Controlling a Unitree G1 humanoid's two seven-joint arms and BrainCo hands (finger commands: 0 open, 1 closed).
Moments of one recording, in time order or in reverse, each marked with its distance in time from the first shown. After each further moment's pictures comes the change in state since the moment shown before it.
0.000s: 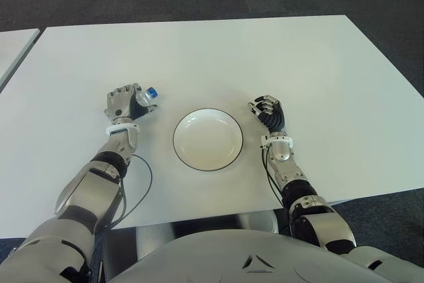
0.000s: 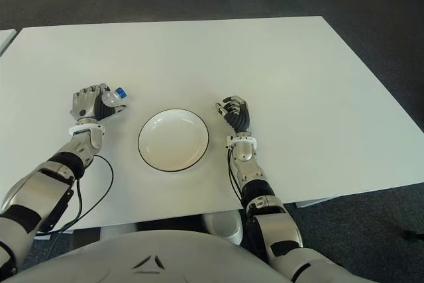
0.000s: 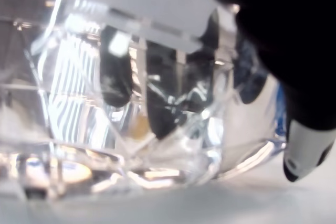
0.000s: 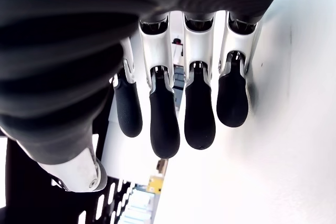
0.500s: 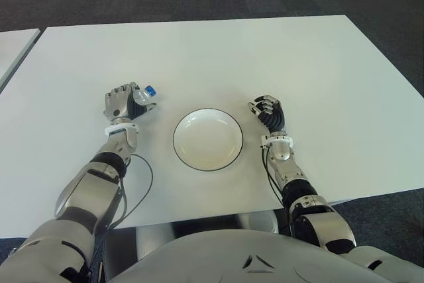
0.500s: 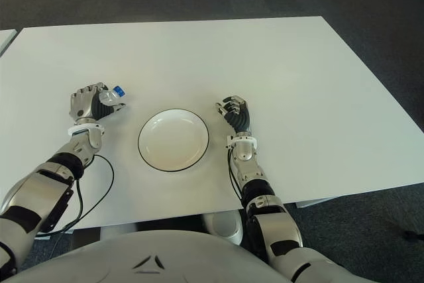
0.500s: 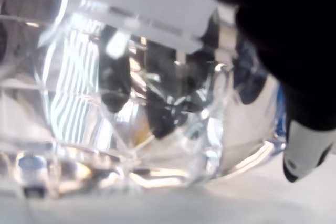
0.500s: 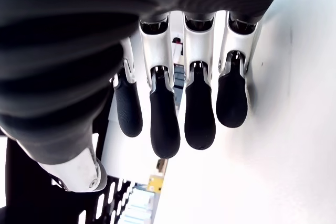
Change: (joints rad) left arm 0.010 -0.001 0.050 -0.016 -0.034 -0.036 -0.001; right arm -0.006 0.000 -0.004 0.007 0.002 0.000 0.006
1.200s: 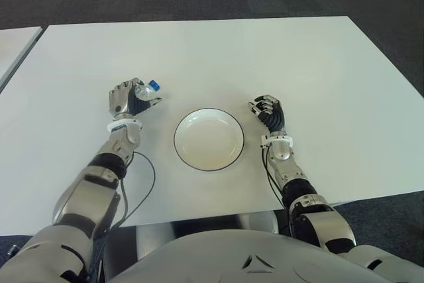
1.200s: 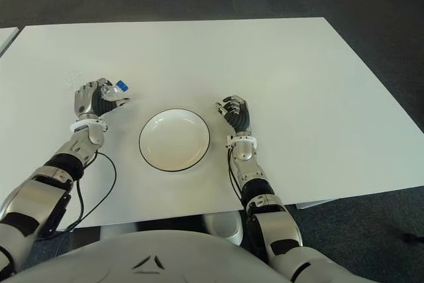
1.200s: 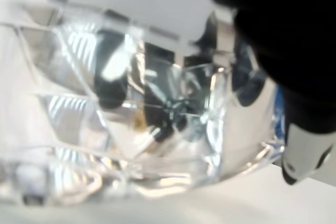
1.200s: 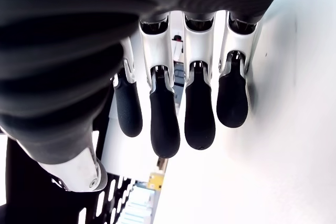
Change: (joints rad) left arm 0.071 0.001 0.061 -0.240 -0.066 -0.008 -0.131; right arm -0.006 -0.002 0.000 0.012 0.000 -0.010 0.000
